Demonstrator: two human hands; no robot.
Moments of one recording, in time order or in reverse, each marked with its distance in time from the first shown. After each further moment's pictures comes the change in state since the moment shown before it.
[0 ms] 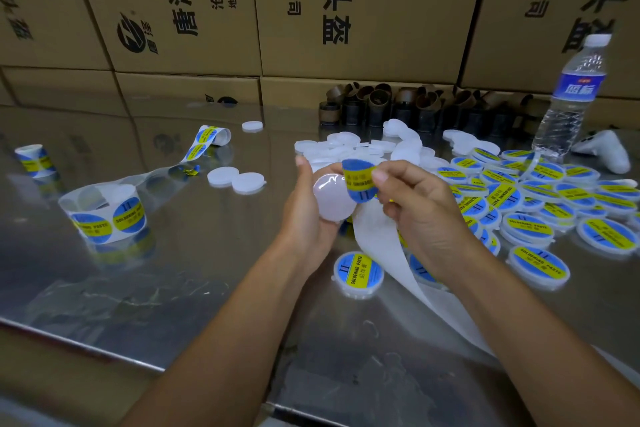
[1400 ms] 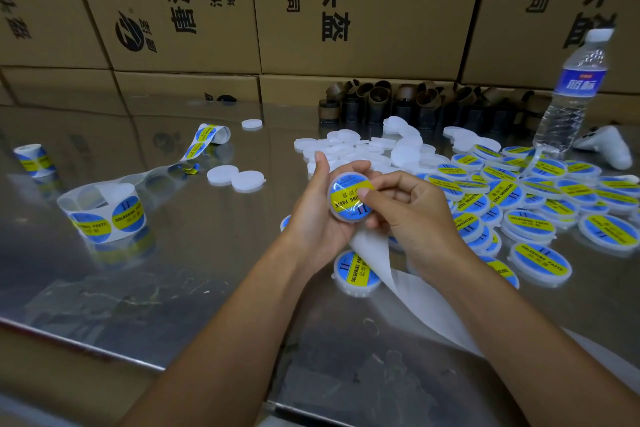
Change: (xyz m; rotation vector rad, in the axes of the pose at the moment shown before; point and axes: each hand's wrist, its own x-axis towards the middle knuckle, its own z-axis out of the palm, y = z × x) left_hand -0.004 -0.002 0.005 -0.092 -0.272 -0.083; right_hand 0.000 0.009 0.010 -0.079 0.184 0.116
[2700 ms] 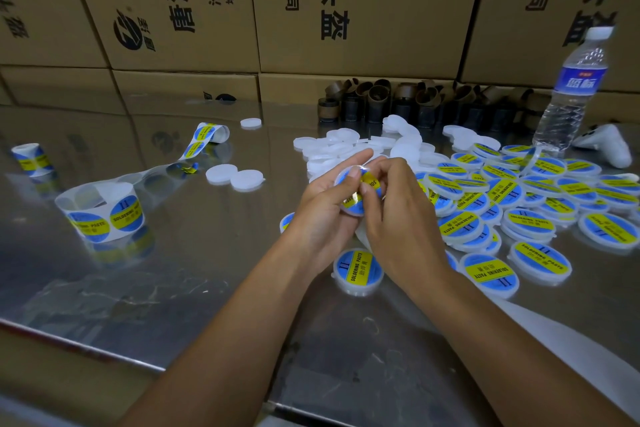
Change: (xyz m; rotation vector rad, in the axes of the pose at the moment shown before) left_hand -0.004 -0.002 0.003 0.056 -0.050 0.139; right_hand -0.007 0.011 0.011 -0.786 0.119 -0.523
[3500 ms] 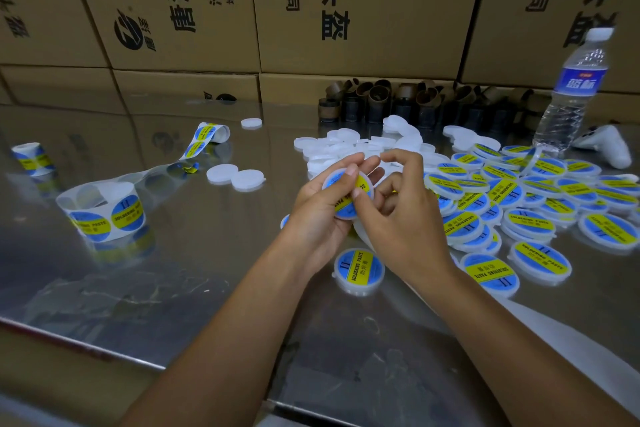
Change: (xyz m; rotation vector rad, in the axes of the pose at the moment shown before) left_hand 0.000 0.000 -0.006 -0.067 0.028 0.021; right_hand 0.001 0.011 0.001 0.125 0.020 0.052
